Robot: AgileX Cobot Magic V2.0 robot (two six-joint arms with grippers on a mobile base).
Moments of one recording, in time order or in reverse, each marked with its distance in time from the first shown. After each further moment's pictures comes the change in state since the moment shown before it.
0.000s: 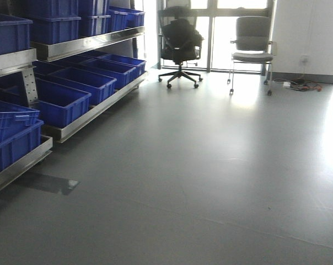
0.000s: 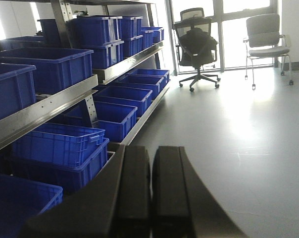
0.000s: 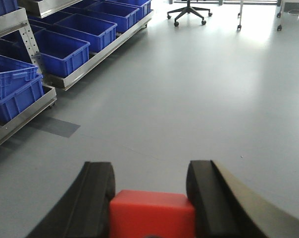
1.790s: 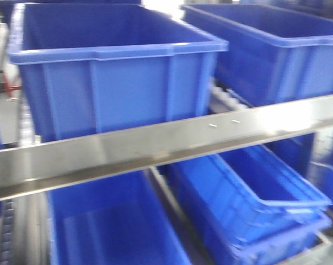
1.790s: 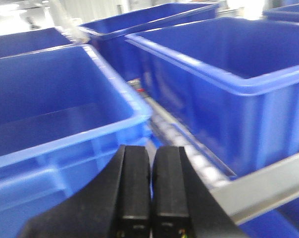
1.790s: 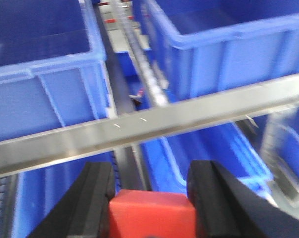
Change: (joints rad) left arm 0.000 0.000 0.000 0.000 0.000 0.000; right arm 0.000 0.000 0.000 0.000 0.000 0.000
